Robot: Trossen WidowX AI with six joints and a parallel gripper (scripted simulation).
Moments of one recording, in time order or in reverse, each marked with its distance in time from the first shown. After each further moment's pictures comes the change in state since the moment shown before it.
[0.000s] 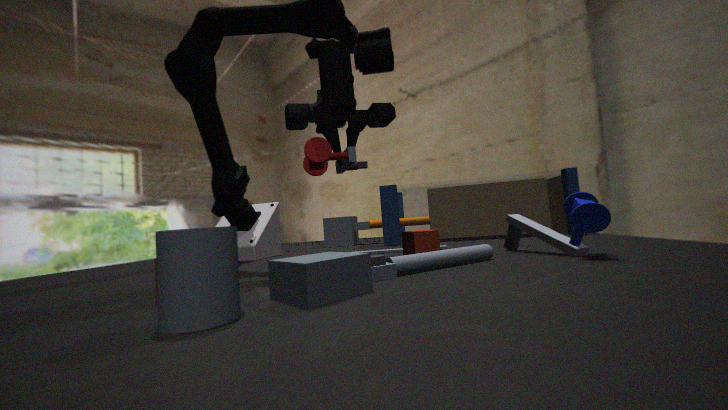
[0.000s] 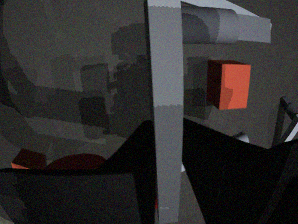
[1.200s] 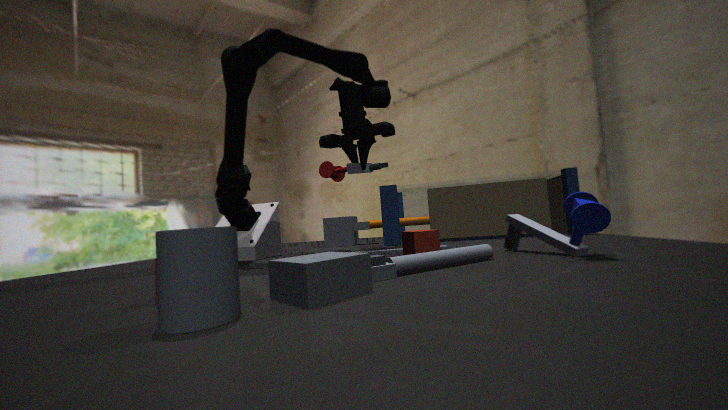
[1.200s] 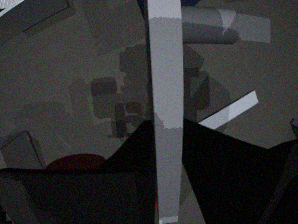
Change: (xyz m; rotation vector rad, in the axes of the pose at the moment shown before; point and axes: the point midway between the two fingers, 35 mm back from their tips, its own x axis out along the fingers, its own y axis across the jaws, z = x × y) arm -0.023 -0.081 0.214 0.694 -0.115 -0.028
